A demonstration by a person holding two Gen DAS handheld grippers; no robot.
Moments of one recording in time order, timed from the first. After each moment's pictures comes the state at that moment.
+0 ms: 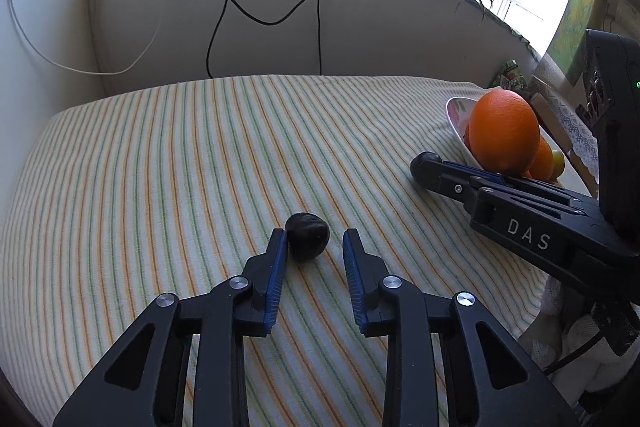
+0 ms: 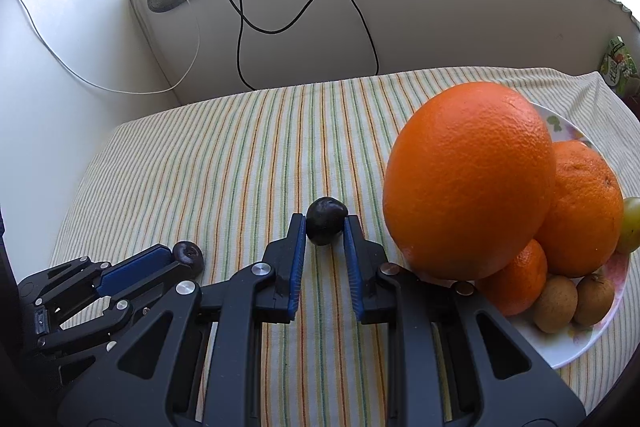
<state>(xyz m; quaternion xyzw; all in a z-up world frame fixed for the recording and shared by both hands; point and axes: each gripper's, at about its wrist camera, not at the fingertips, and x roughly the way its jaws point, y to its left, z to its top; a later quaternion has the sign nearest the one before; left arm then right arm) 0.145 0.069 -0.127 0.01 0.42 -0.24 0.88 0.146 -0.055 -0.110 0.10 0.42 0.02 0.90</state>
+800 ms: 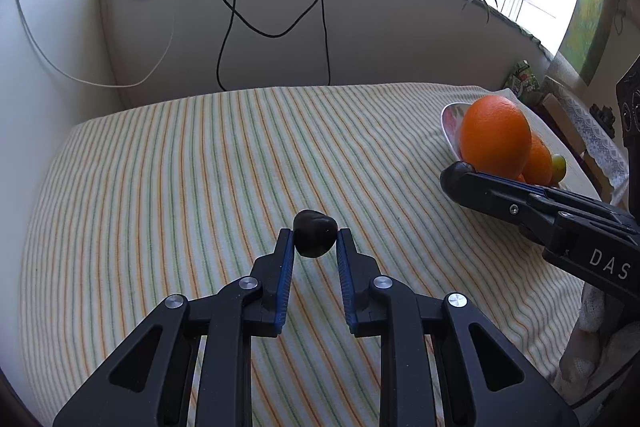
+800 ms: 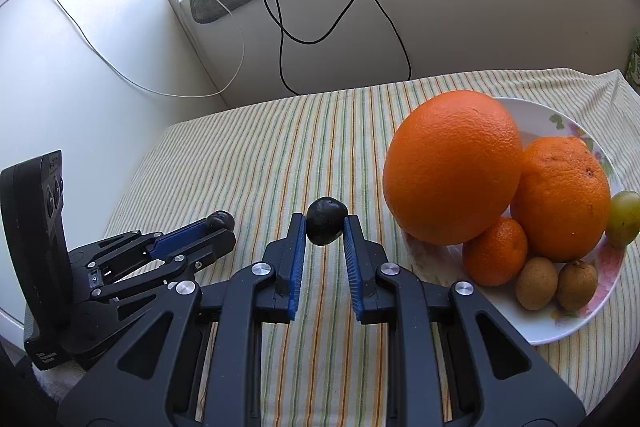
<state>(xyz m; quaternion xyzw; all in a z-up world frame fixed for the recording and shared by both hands) 0.131 0.058 -0.106 0.02 0.41 -0.21 0.89 0.112 -0.075 -0.085 0.13 0.40 0.11 0.90</state>
